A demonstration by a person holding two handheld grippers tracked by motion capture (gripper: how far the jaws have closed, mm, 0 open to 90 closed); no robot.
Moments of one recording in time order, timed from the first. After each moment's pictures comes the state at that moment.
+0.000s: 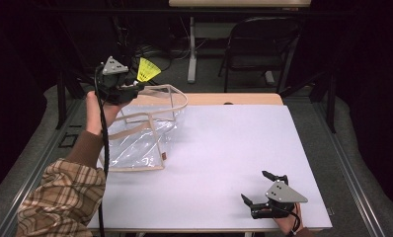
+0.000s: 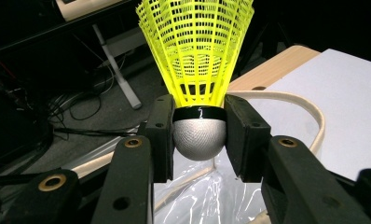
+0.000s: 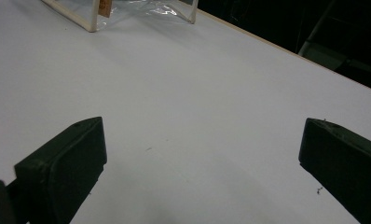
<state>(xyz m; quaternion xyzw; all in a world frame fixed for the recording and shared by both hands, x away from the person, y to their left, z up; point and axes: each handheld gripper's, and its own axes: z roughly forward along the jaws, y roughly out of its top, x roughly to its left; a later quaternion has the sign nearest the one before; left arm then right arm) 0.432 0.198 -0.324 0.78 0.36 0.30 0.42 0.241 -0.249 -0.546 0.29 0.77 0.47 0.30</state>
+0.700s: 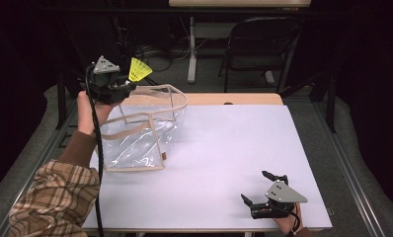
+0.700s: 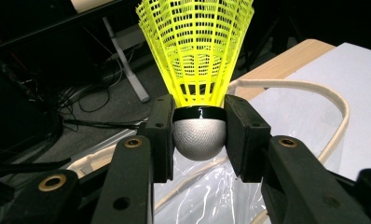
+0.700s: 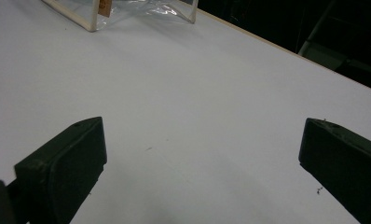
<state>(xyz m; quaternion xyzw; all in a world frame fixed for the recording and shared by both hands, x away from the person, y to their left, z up) 0.433 0.217 -0.323 0.77 0.38 0.31 0.41 0.241 -0.249 -0.546 0.30 0.77 0.47 0.30</state>
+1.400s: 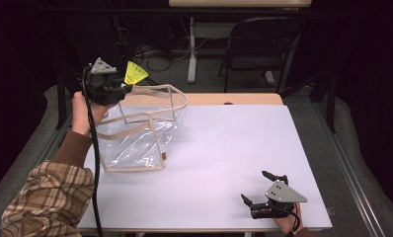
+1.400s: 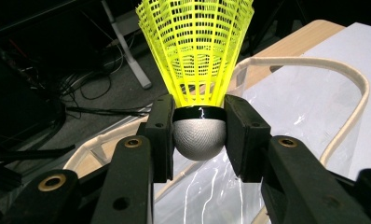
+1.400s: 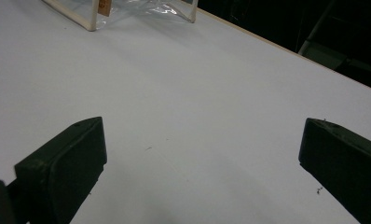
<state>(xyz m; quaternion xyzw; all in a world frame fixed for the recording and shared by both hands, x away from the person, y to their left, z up) 0.436 0.228 -0.327 0.79 0.38 0.30 0.38 0.241 -0.249 -0.546 0.30 0.77 0.47 0.30</state>
